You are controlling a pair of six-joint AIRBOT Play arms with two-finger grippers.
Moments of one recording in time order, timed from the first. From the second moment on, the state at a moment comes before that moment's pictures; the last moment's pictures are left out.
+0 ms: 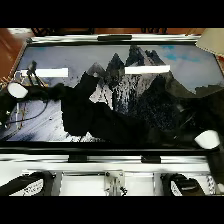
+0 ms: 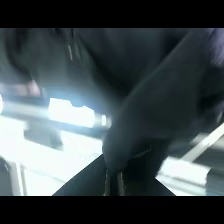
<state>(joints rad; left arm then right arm) -0.07 -1.21 1.04 1.06 -0.81 -1.66 0.07 -0.61 0.53 -0.89 1.20 1.58</state>
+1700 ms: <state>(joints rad) -0.17 -1.15 0.71 1.15 -0.83 -1.65 0.43 -1.77 1.37 -0.78 0.98 1.21</state>
